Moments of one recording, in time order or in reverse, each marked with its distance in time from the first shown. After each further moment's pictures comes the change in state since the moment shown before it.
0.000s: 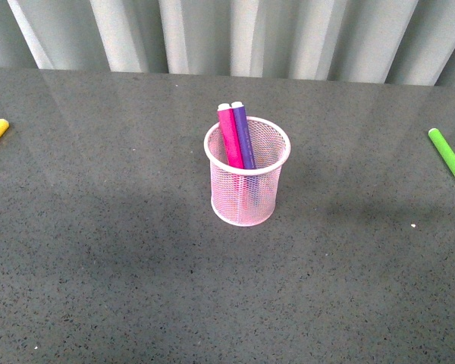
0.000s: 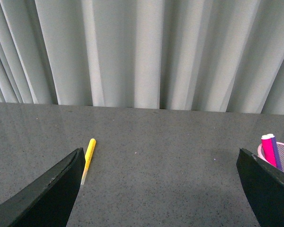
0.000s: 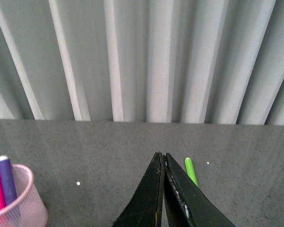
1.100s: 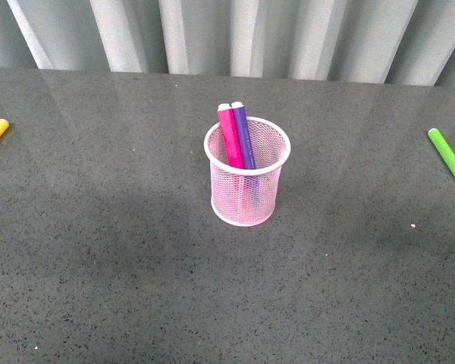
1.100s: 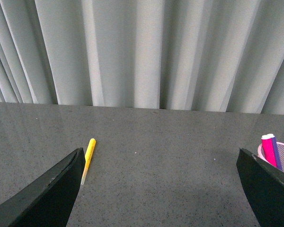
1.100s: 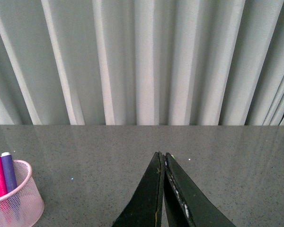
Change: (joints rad) left arm 0.000 0.000 0.000 0.000 0.000 0.000; right arm -0.189 -0.683 -0.032 -0.615 -0.178 0.000
